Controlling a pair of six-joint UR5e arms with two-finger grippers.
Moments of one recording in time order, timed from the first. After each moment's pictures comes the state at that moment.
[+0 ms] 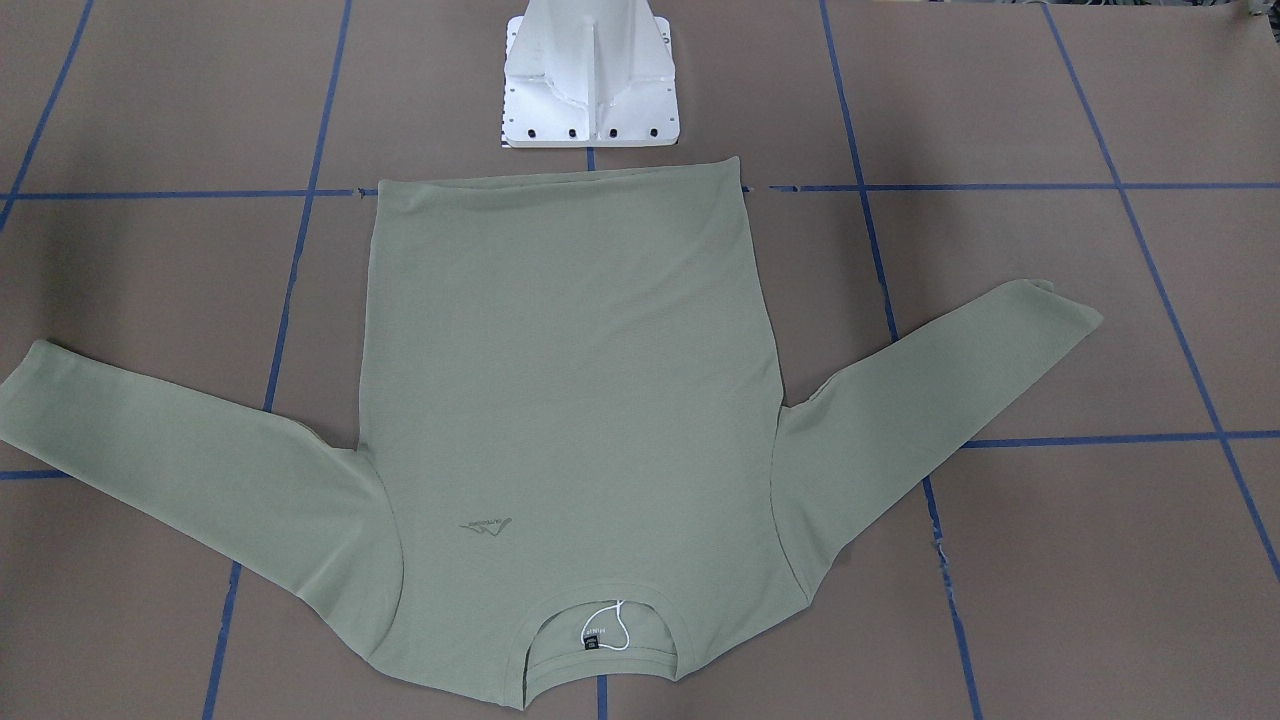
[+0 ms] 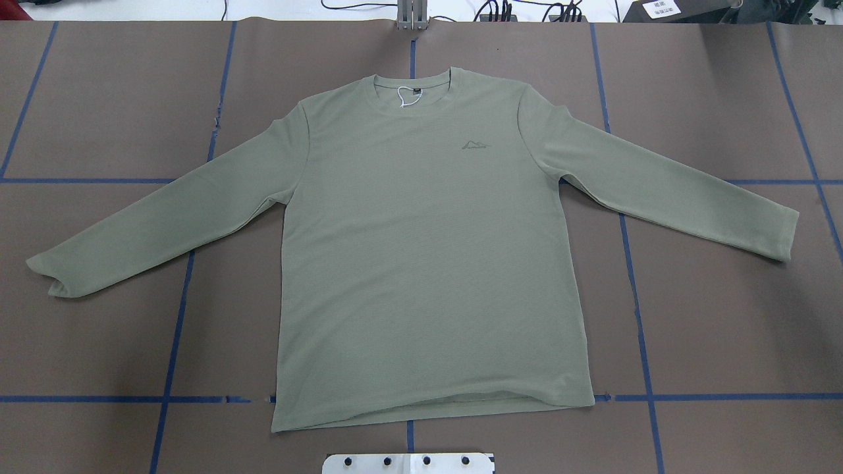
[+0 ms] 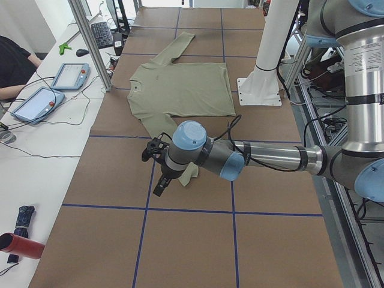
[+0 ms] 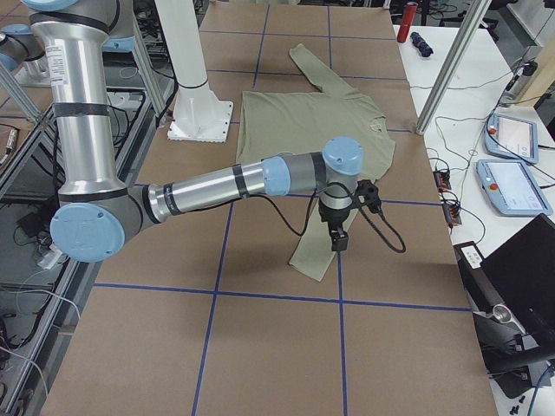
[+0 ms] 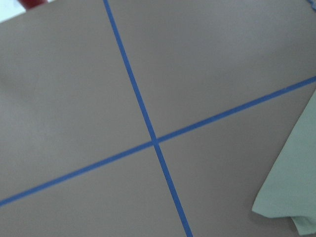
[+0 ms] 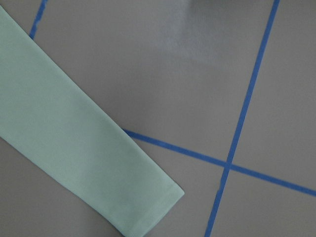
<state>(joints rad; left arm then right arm) -1.60 -1.44 -1.76 -2.12 -2.32 0.10 1.48 -1.45 1.77 -1.63 2.32 -0.09</state>
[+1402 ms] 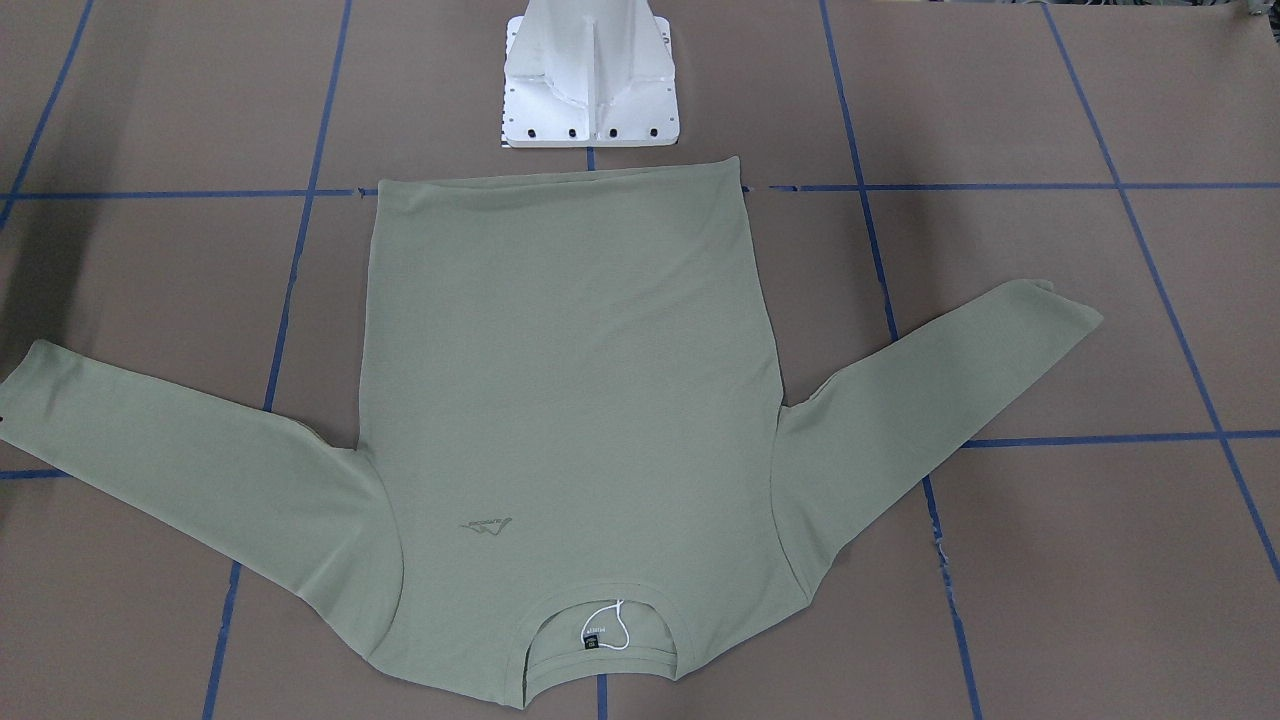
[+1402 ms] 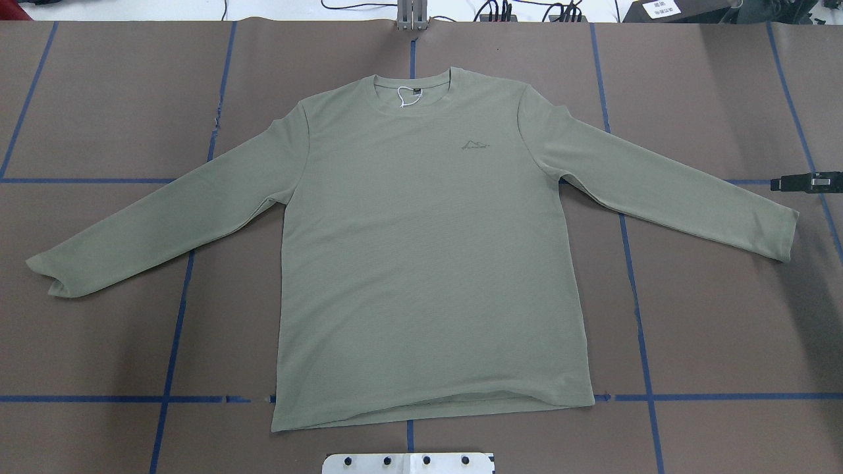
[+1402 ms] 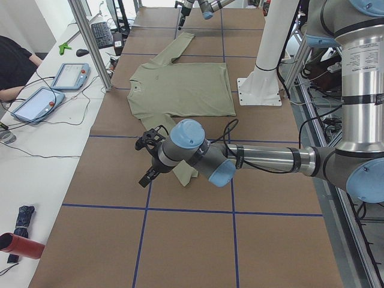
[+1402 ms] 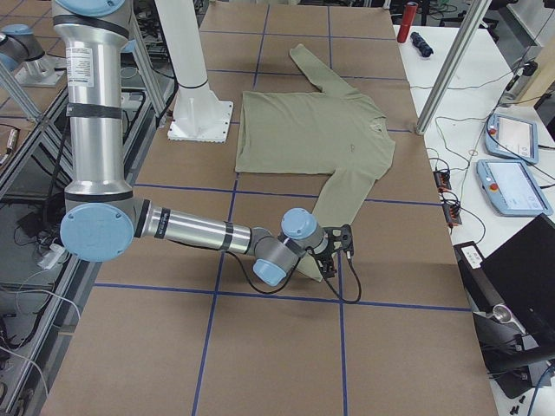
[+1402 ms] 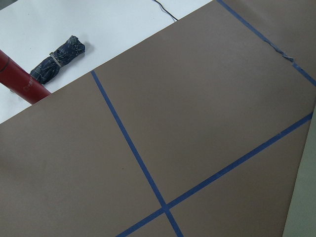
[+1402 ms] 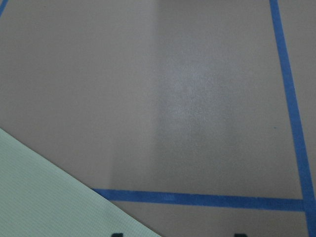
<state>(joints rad) -1.60 -1.45 -1.74 -2.20 -2.33 0.10 1.16 -1.58 1.27 -0.40 2.08 0.81</state>
